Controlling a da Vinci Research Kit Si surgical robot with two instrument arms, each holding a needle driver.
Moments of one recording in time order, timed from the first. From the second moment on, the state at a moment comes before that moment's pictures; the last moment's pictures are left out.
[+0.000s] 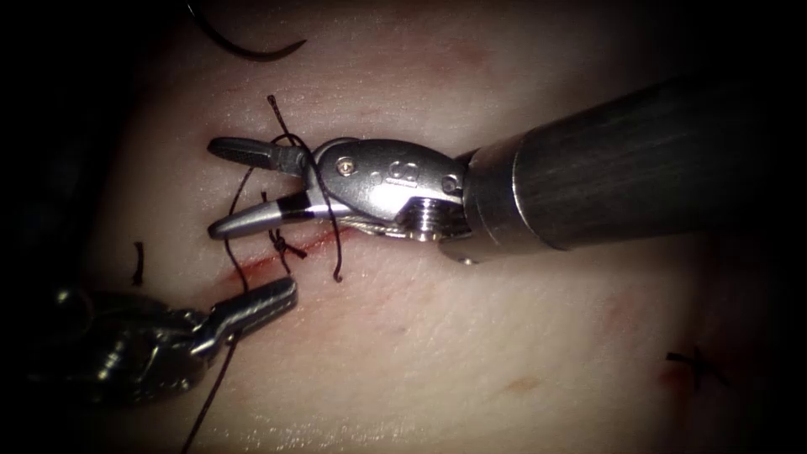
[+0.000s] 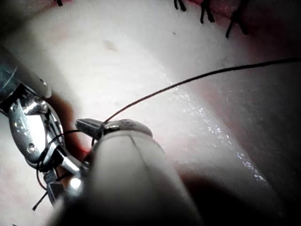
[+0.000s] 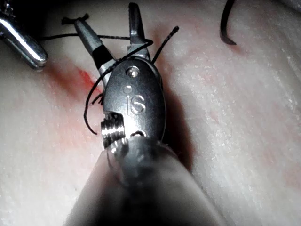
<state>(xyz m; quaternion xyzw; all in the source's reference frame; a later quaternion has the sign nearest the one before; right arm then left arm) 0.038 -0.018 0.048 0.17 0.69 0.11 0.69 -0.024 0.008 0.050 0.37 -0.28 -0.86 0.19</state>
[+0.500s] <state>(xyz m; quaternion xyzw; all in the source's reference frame) 0.038 -0.019 0.049 0.17 0.69 0.11 0.70 -0.025 0.009 0.049 0.42 -0.21 -0.85 0.23</state>
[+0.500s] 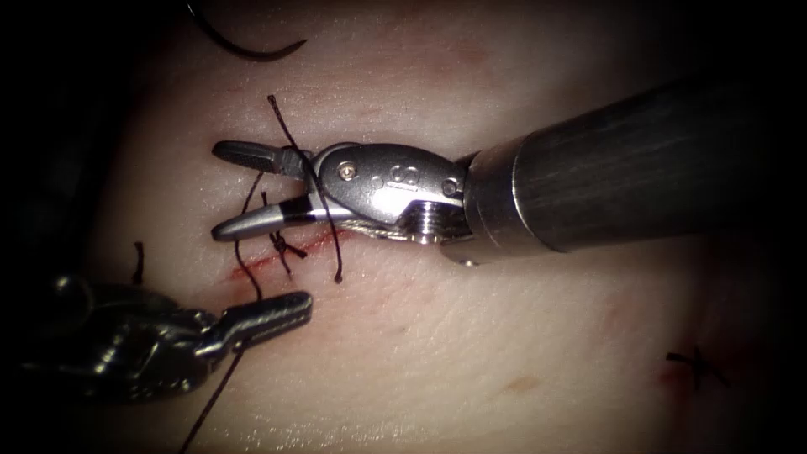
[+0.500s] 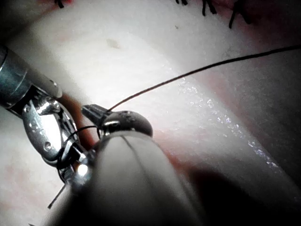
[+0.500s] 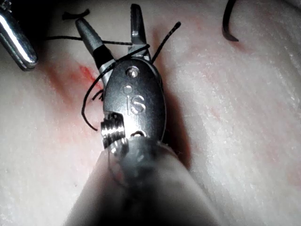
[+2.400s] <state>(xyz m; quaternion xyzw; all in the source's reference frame) 0.035 -0.022 0.049 0.28 0.76 0.06 0.58 -0.018 0.020 0.065 0.57 -0.07 -0.80 0.17</state>
